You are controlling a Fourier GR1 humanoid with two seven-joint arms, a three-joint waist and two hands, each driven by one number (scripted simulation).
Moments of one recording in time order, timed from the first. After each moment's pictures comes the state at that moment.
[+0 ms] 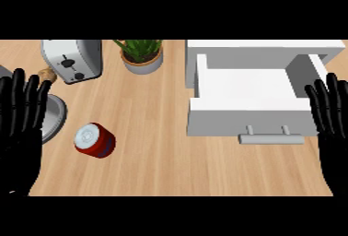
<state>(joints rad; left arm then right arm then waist) -0.02 0.09 0.00 -2.10 0.00 0.02 -0.02 0.01 -0.12 0.02 -2.10 0.02 -0.01 0.01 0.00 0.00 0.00</state>
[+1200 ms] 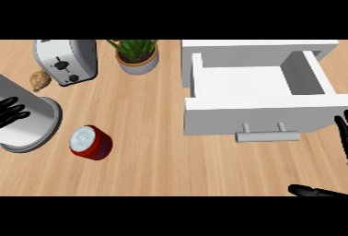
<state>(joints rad) -0.11 0.82 0.14 -1.47 0.78 -1.10 -0.05 0.21 -0.13 -0.16 -2.10 -0.12 -0.01 0.13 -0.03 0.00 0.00</state>
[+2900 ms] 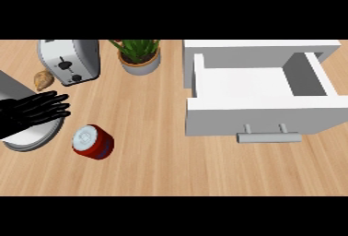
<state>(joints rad) -0.32 0.80 -0.13 -1.19 1.07 -1.11 0.25 0.46 -0.17 -0.44 -2.13 -0.39 0.27 0.02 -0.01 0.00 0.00</state>
